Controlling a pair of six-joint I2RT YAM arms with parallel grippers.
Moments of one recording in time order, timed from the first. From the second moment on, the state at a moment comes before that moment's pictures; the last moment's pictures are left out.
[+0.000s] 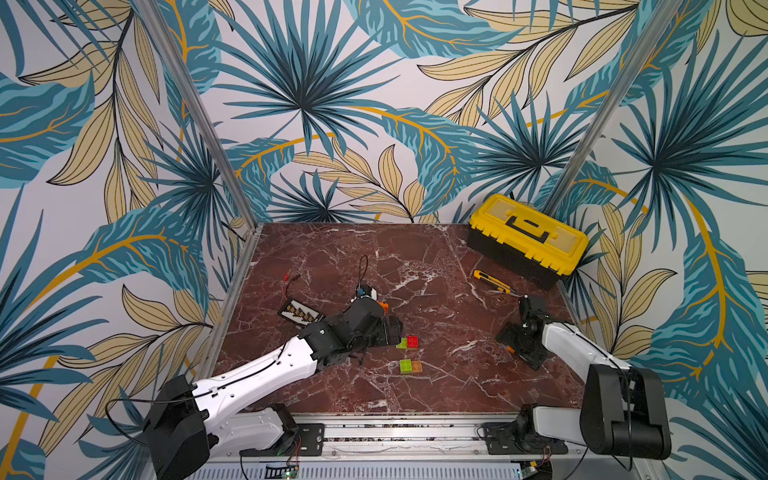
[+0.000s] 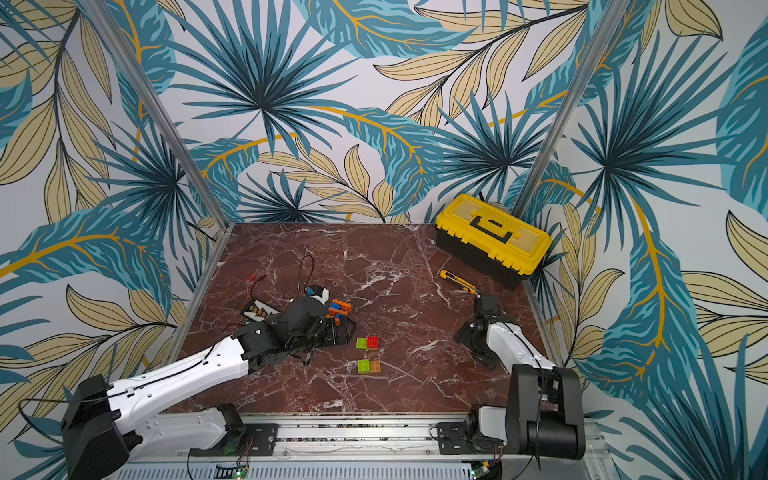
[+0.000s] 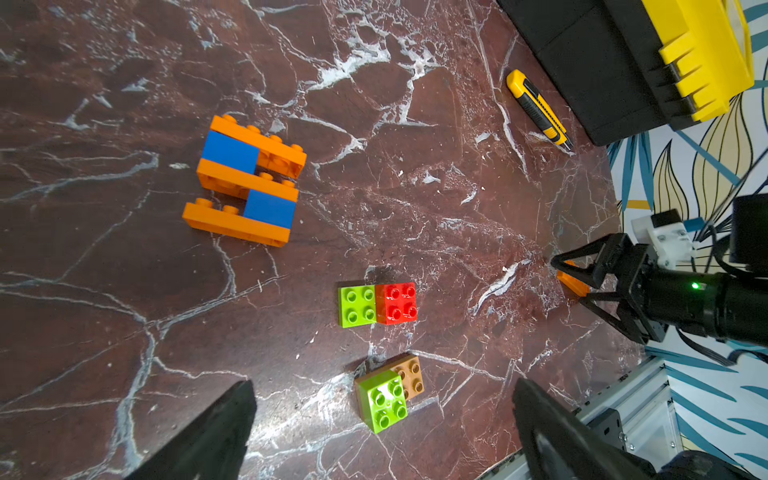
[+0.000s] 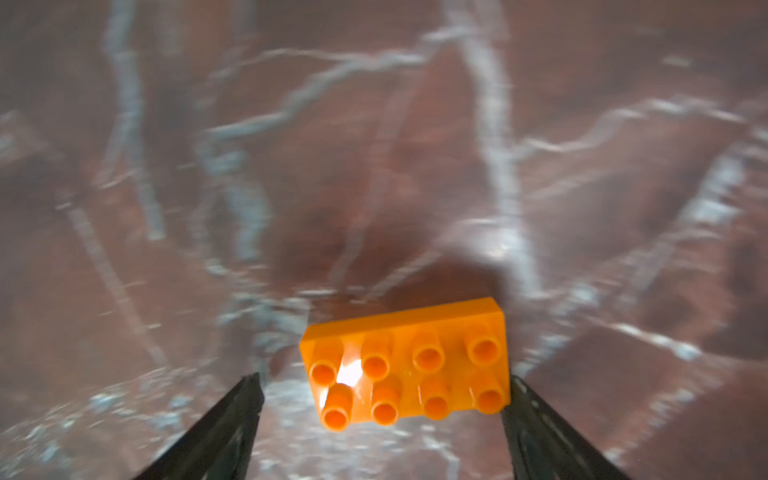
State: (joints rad) left arm -0.87 1.18 0.84 -0.44 -0.09 -0.88; right arm -0.07 1.37 0.66 -0.64 0.08 0.65
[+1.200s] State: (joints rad) left arm -0.87 1.10 0.74 -0.38 -0.14 -0.90; right arm -0.03 1.52 0.80 -0.61 0.01 0.58
